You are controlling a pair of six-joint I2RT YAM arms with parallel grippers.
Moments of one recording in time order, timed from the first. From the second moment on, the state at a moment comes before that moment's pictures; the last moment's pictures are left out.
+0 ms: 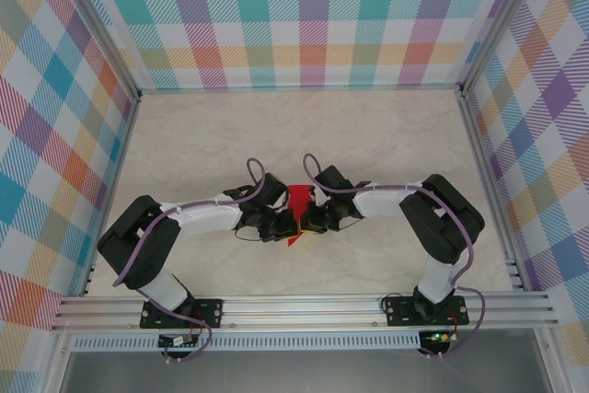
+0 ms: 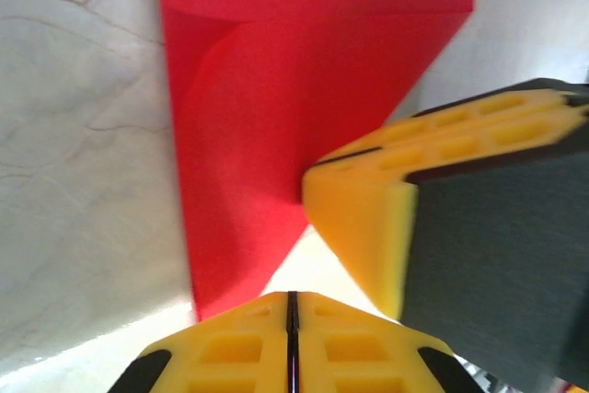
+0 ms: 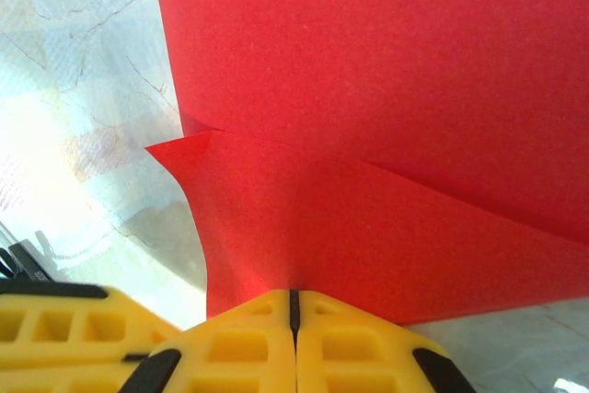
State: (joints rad) left arm -0.75 1.59 0.80 -0.32 0.39 -0.89; right arm 0.72 1.78 0.87 -0.20 -0.54 0.78
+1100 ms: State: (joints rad) left arm -0.75 1.64 0.77 -0.31 0.40 -0.89; right arm 0.61 1.79 0.88 -0.22 -0.55 0.75
